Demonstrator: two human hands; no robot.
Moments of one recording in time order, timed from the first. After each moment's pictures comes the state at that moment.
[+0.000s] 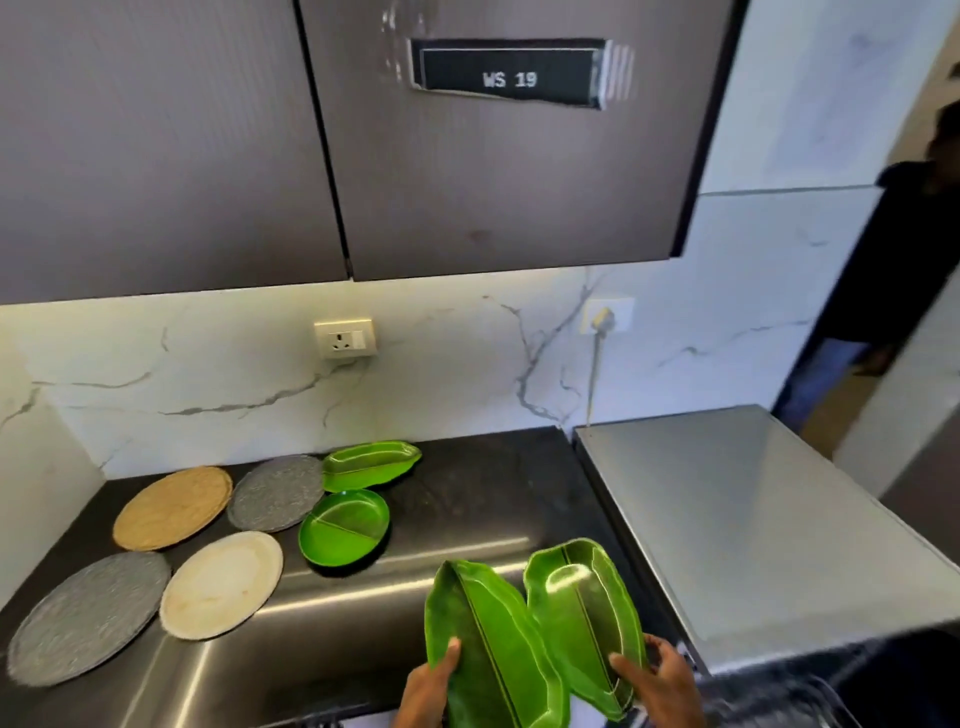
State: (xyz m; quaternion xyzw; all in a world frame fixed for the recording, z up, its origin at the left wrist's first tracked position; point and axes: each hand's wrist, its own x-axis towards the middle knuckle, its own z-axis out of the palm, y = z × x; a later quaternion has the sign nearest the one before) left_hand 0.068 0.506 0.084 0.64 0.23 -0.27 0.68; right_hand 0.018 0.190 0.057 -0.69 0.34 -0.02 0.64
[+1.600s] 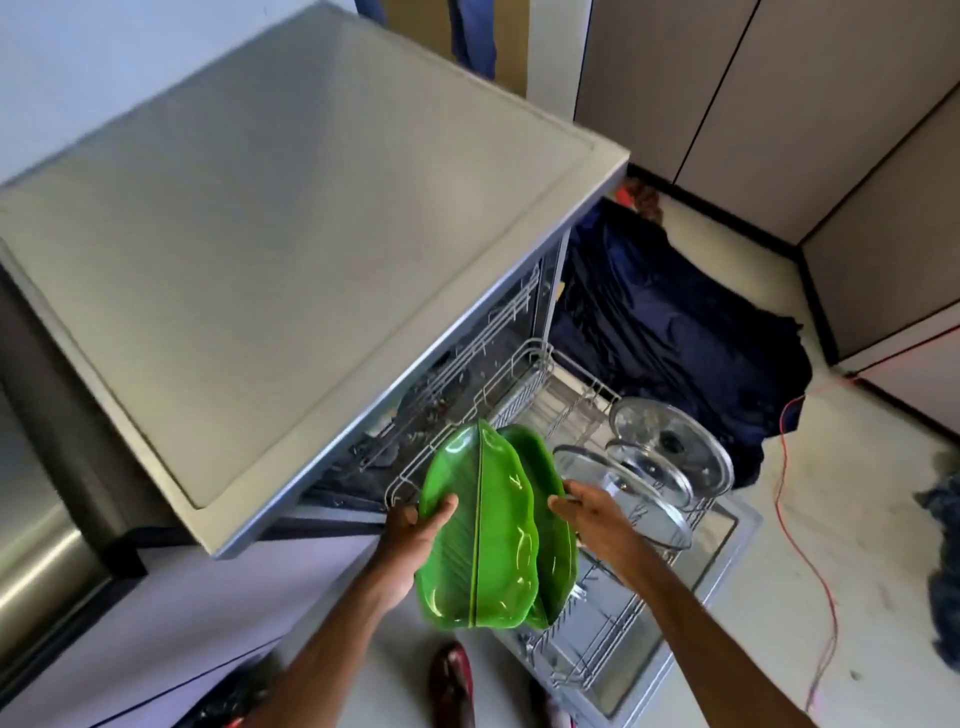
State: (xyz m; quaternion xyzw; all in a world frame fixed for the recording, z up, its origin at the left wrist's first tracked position) left_hand 0.014 -0.017 -0.235 0.78 0.01 -0.46 0.43; right_hand -0.160 -0.205 -0.252 -0.60 0.47 0.08 0.64
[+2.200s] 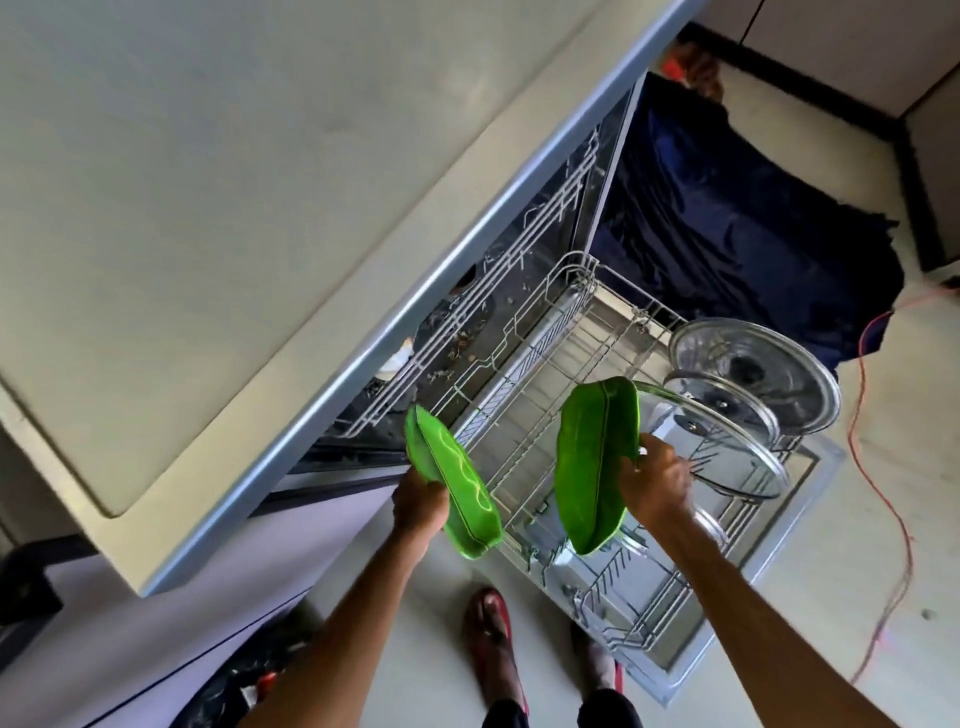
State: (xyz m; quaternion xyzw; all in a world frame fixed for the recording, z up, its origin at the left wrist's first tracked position) left_hand 0.057 0.015 -0.390 0.87 0.07 -0.41 0.26; right_hand -0.145 -0.183 -0.368 -0.74 0.58 0.11 0.33
